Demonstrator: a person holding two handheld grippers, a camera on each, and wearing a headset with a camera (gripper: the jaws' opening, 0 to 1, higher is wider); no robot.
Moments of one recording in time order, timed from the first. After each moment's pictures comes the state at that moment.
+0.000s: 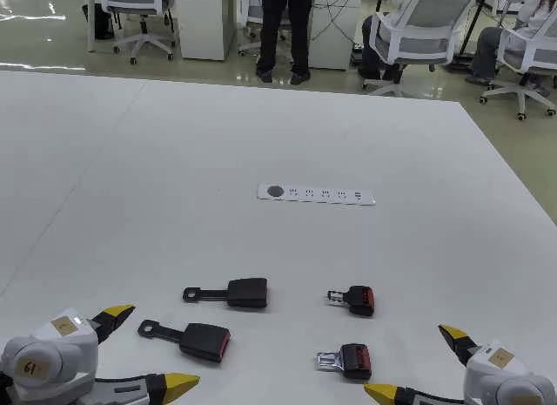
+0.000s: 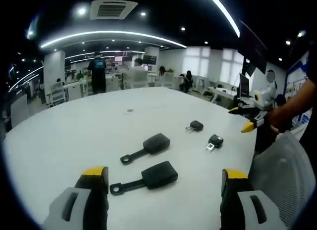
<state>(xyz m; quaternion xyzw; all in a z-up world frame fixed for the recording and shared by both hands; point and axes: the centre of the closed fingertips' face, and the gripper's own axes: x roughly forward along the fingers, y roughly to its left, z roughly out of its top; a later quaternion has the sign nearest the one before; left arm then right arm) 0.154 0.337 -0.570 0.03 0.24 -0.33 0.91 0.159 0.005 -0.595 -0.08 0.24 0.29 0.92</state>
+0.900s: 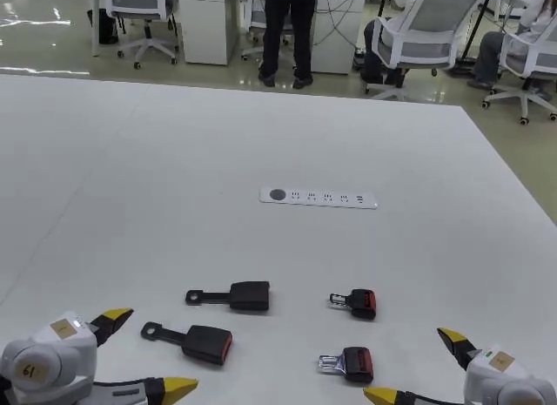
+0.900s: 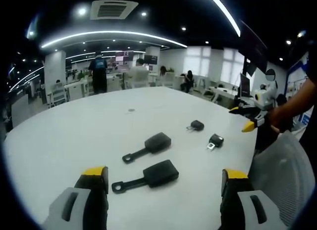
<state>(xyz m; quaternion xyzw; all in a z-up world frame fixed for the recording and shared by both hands) 0.152 0.339 -0.571 0.03 0.24 -0.33 0.91 0.157 0.009 -0.589 -0.08 0.24 0.30 0.92</state>
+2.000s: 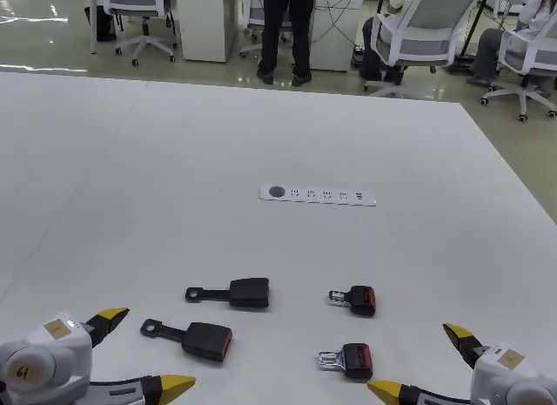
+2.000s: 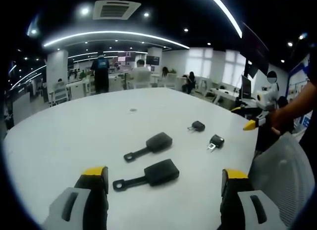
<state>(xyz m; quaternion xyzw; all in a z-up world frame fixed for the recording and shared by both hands) 0.148 0.343 -0.572 0.02 0.24 -0.32 0.92 0.157 0.000 -0.583 -0.07 0.23 0.28 0.93</state>
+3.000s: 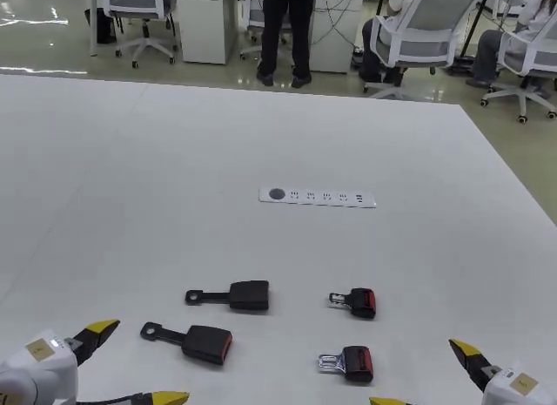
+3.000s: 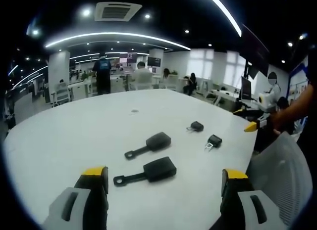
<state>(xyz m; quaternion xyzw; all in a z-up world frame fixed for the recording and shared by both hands) 0.133 0.350 -0.566 0.02 0.24 -0.31 0.92 0.141 0.002 -0.581 -0.06 0.22 0.28 0.93</state>
